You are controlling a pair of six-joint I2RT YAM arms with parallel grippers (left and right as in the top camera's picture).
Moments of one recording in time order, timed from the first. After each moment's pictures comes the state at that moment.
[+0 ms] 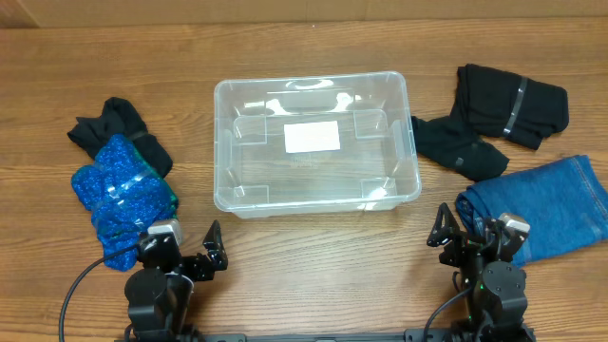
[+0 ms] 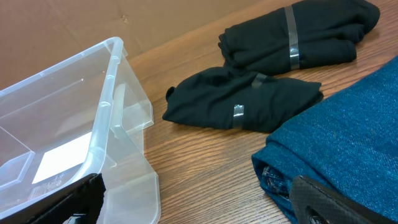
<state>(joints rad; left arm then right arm) 0.06 0.02 0.15 -0.55 0.11 -0.24 0.16 0.01 0.16 -0.50 0.21 0.44</state>
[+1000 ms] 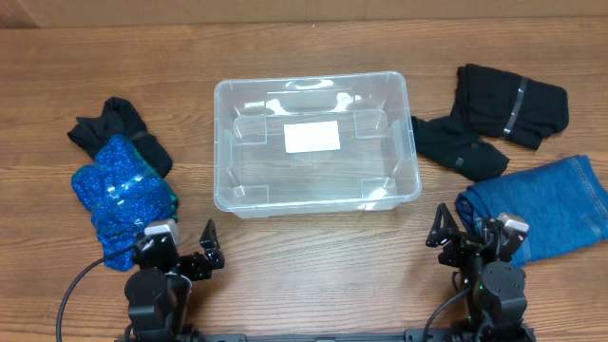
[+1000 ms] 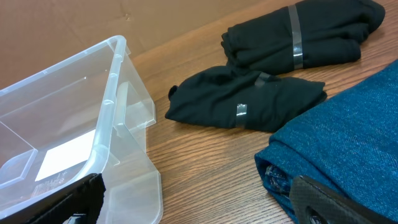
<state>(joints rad) 0.06 0.02 0.15 -0.55 0.06 -0.23 0.17 0.01 0.16 -0.50 0.21 0.44</state>
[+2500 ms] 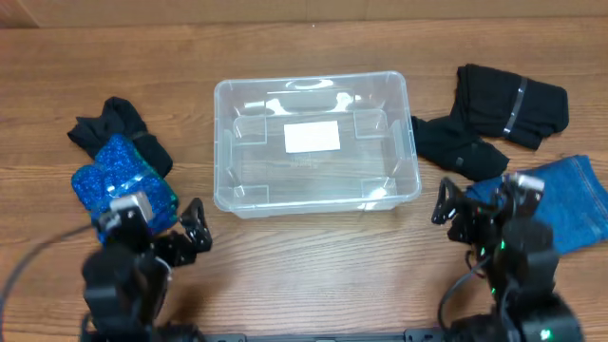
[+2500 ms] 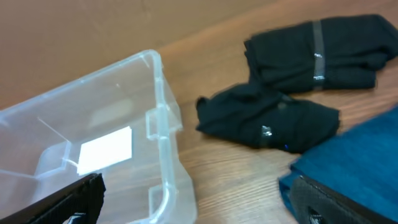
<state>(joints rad) 0.06 0.42 0.67 -0.72 0.09 -0.33 0.17 0.53 0.65 -0.63 0.14 0.43</state>
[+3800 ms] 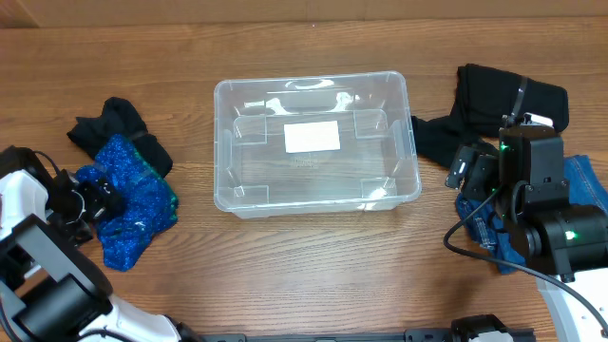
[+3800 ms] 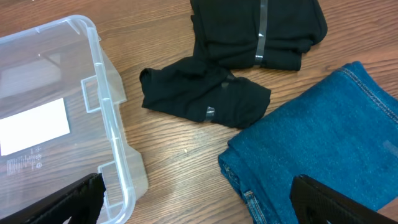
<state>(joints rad) 0.70 1.85 1.22 -0.95 0.15 -0.11 0.14 1.03 1.19 -1.06 0.25 0.36</state>
